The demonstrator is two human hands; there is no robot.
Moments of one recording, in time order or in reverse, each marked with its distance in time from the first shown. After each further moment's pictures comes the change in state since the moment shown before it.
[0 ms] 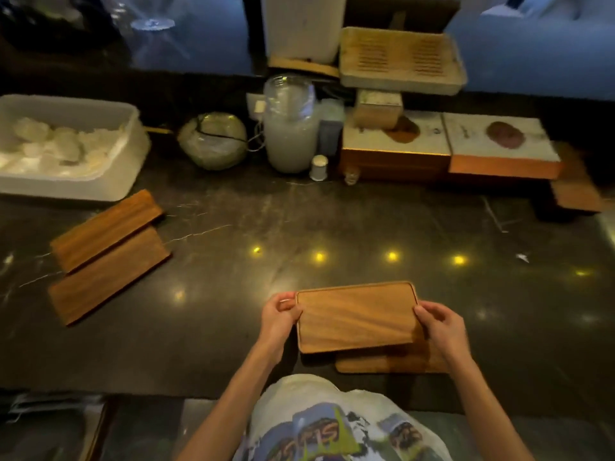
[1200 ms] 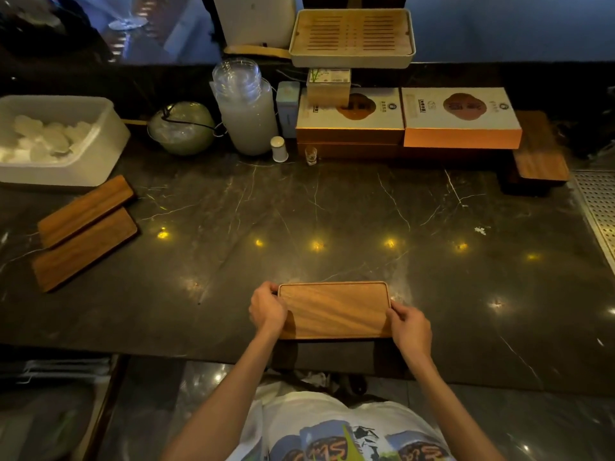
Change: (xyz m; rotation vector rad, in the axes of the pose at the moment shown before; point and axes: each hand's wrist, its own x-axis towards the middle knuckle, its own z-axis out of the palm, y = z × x) left_hand -0.032 -0.052 0.125 0.726 0.449 0.110; right_hand 0.017 0.087 -0.065 -0.244 -0.005 -0.095
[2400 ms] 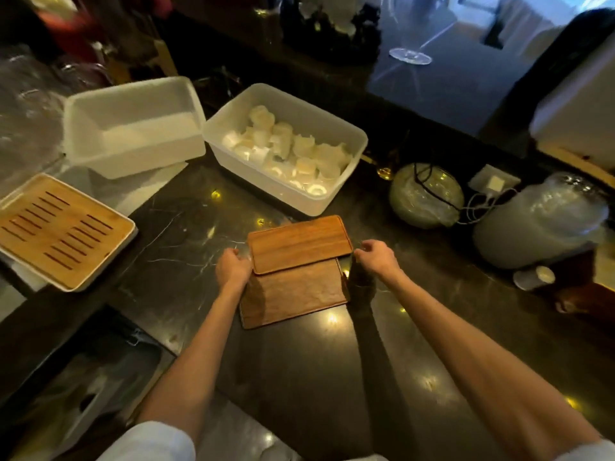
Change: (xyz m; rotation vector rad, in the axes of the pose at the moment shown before) left_hand 0.416 -0.243 -0.398 -0.318 0.232 -0.404; right_hand -0.004 -0.543 0.445 -0.385 -0.497 -0.341
